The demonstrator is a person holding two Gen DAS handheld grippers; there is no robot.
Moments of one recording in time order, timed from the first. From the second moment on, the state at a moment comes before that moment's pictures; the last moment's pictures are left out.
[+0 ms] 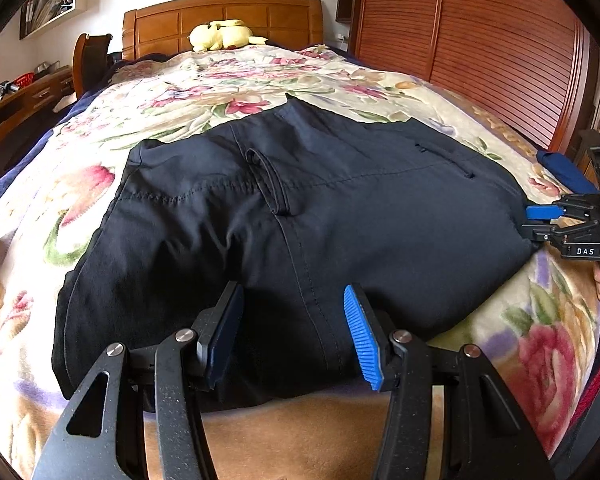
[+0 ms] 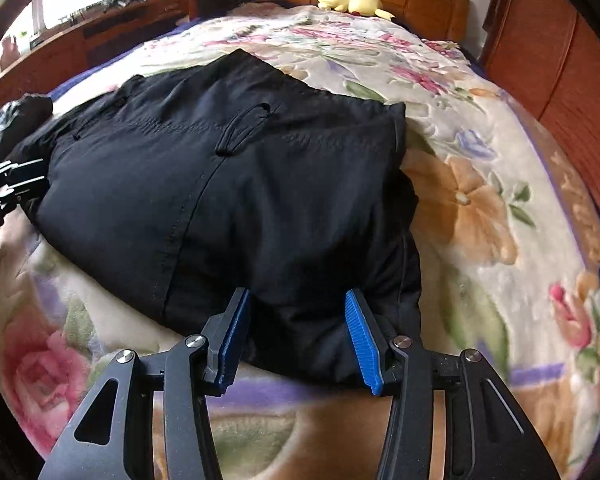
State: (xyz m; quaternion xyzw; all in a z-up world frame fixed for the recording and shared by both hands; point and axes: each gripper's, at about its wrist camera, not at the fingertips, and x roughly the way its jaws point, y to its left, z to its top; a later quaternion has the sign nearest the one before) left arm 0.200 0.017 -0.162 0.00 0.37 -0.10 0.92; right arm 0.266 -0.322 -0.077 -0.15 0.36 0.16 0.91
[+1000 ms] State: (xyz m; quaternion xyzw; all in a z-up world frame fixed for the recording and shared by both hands) left arm 0.201 0.017 -0.163 0.00 0.37 -0.10 0.92; right arm 0.236 -0.287 -0.056 -0.14 0.32 0.18 0.92
